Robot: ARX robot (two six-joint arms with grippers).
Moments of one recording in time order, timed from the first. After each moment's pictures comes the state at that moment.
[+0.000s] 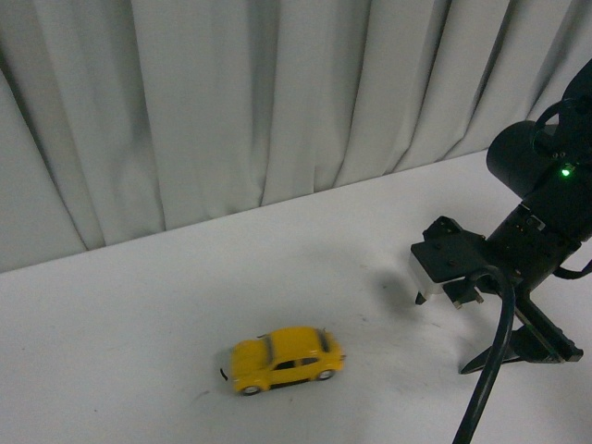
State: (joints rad) left arm 0.00 0.01 0.01 0.00 0.00 0.00; right arm -0.36 2.05 1.00 -0.54 -0.45 -1.74
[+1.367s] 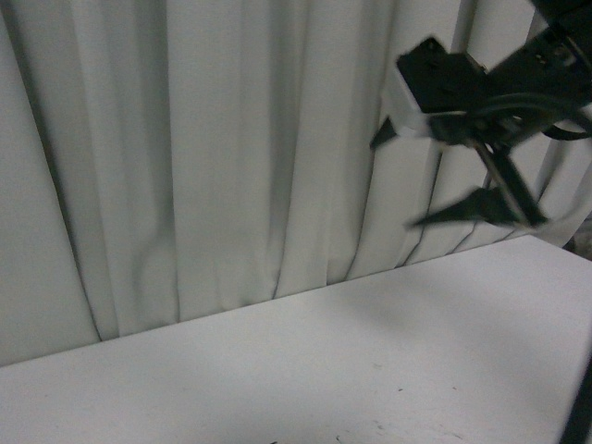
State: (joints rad) left arm 0.00 0.01 0.01 0.00 0.00 0.00; right arm -0.20 1.55 1.18 -0.40 -0.50 -1.65
